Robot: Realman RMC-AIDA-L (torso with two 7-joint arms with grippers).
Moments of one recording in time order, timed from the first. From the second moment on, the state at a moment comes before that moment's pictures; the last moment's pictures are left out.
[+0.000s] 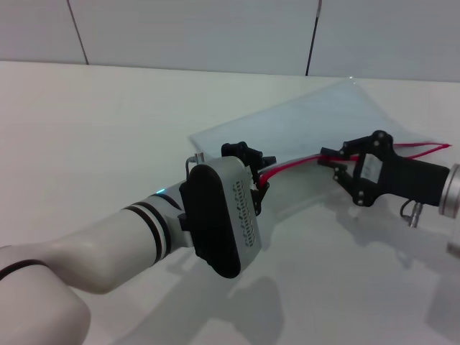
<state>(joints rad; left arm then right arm) -0.26 -2.02 2.24 1.22 2.68 -0.03 -2.14 0.73 2.04 -0.19 -0.21 0.88 1.29 -3.00</state>
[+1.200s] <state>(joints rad) -0.25 -2.02 2.25 1.20 2.68 -0.05 -2.13 0.63 2.03 0.15 -0.44 0.90 1.01 -3.00</state>
